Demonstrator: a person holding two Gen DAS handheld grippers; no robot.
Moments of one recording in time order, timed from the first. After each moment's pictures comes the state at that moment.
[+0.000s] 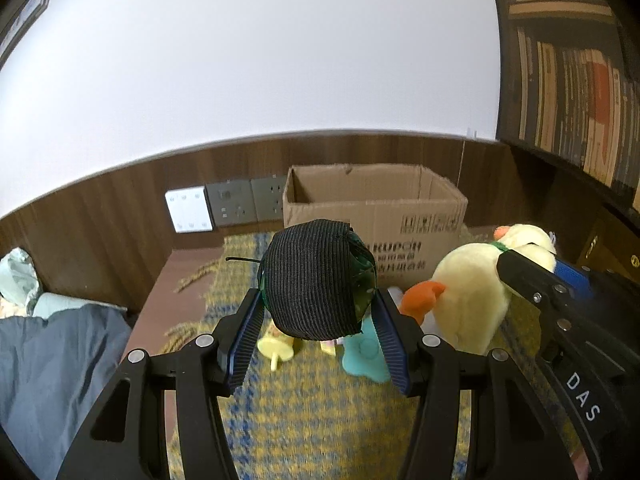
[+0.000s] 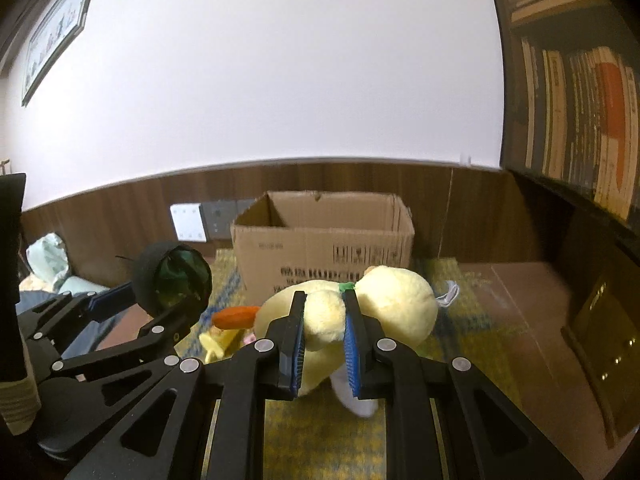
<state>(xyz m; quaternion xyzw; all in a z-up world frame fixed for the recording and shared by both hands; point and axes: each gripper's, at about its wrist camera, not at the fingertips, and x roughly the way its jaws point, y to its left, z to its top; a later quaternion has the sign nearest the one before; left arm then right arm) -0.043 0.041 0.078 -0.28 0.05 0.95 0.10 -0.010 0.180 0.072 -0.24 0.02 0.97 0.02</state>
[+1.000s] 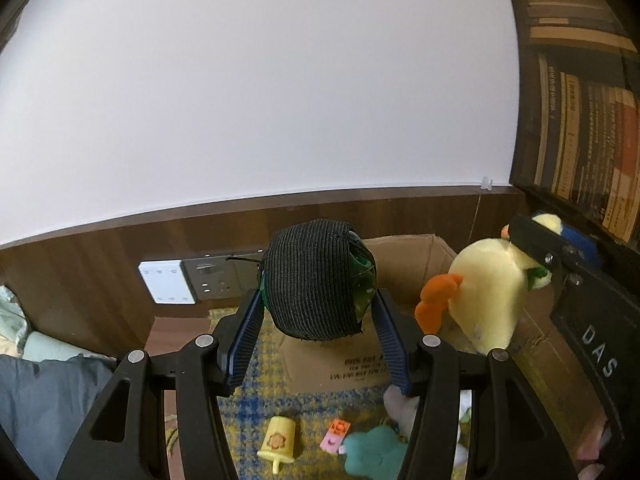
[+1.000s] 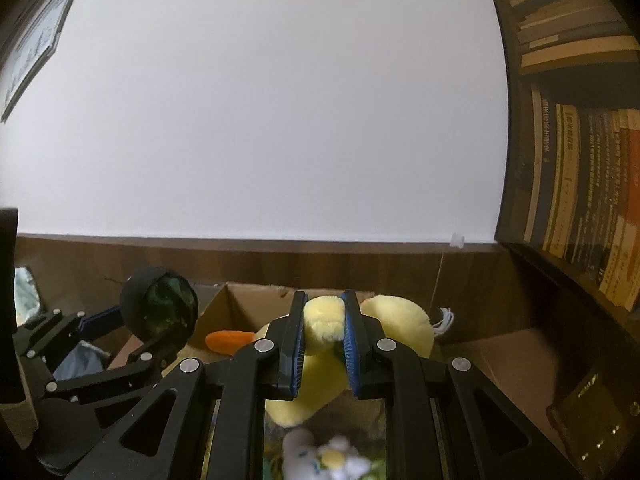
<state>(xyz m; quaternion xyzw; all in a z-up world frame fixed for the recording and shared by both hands) -0.154 0.066 0.130 -0.26 0.05 0.96 0.13 -0.111 0.209 0.135 -0.18 0.00 0.98 0.06</state>
